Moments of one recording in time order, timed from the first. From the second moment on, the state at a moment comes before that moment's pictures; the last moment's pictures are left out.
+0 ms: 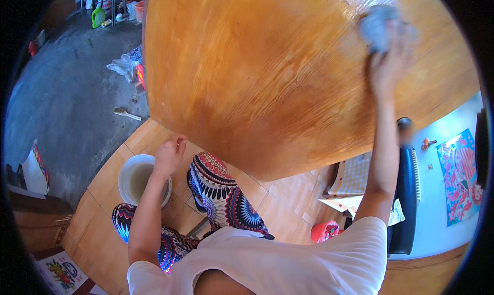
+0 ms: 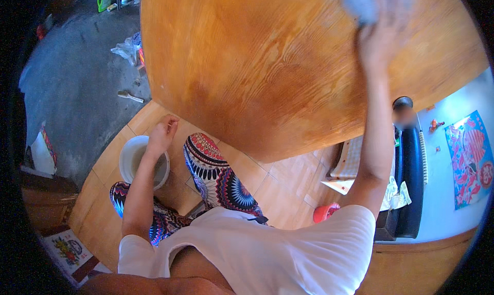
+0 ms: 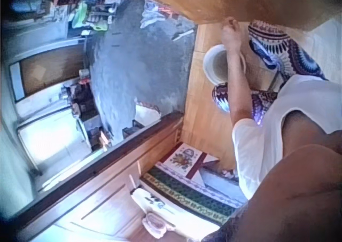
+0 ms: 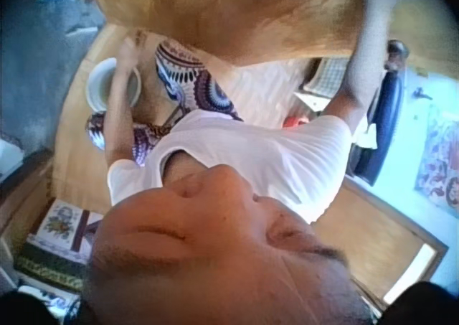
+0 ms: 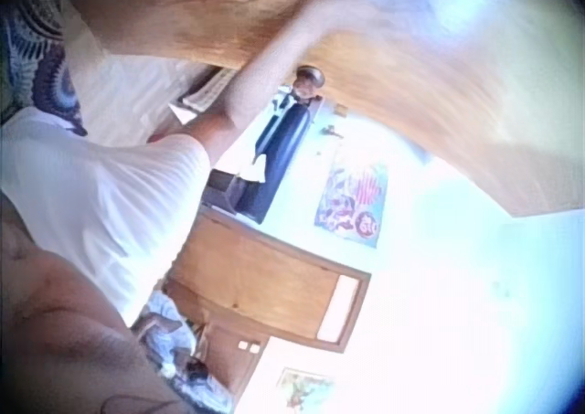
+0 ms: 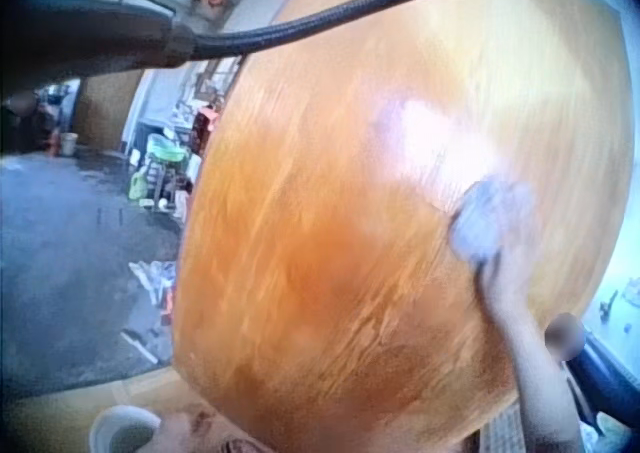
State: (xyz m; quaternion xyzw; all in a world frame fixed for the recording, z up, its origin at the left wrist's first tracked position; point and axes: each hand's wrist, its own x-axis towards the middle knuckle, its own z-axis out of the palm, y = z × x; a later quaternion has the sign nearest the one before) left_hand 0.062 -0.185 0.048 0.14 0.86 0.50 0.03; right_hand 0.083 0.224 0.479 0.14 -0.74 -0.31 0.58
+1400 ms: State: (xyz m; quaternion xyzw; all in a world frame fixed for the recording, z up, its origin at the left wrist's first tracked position) left_hand 0.075 -0.200 0.022 0.24 0.91 0.35 0.00; right_hand 0.134 0.264 0.342 0.05 -0.78 -0.19 0.59
